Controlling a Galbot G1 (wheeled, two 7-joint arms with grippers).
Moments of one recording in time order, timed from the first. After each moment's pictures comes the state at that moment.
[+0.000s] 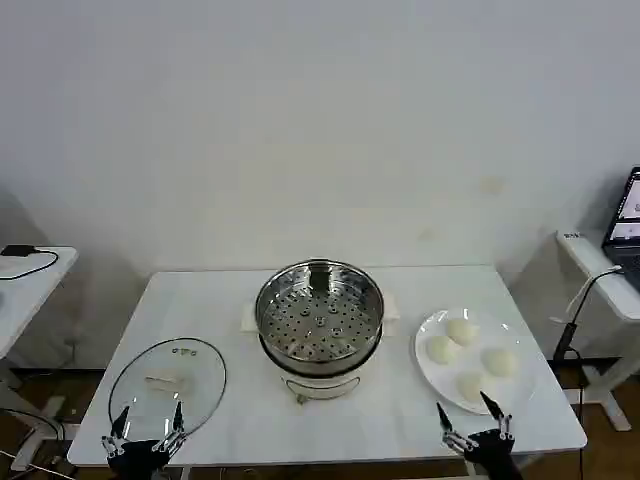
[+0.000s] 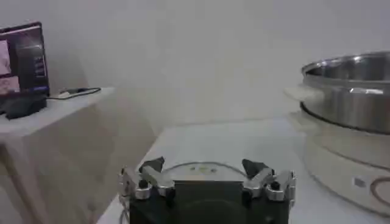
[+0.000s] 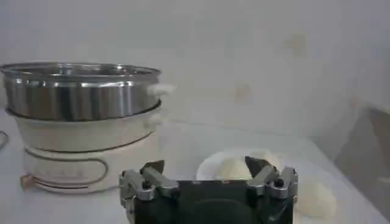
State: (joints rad) left arm 1.90 -1.33 -0.64 -2.21 -0.13 0.13 -0.26; right arm -1.82 1.23 0.71 2.05 0.22 0.07 -0.14
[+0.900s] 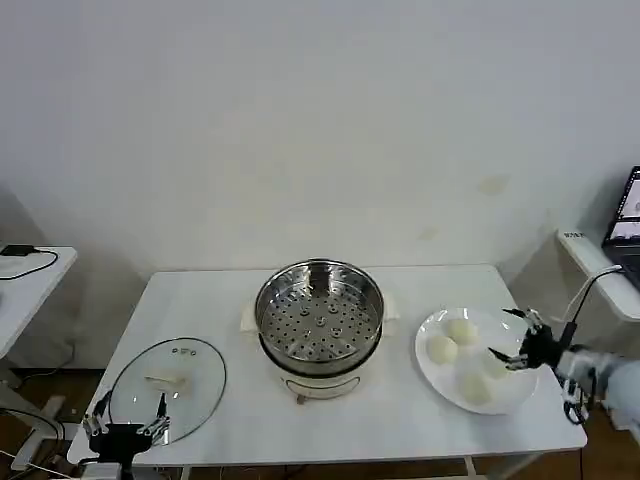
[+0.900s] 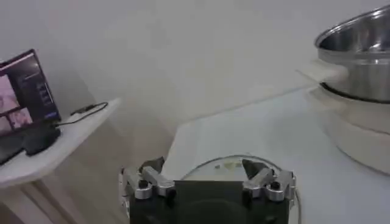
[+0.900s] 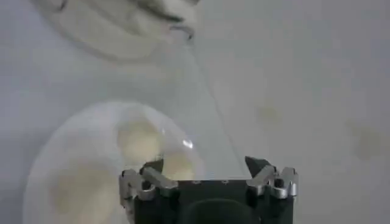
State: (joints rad) left arm 1.83 -1.33 -0.73 -2.28 0.01 0.37 -0.16; right arm -1.11 0.58 0.54 1.63 -0.23 0.07 -0.75
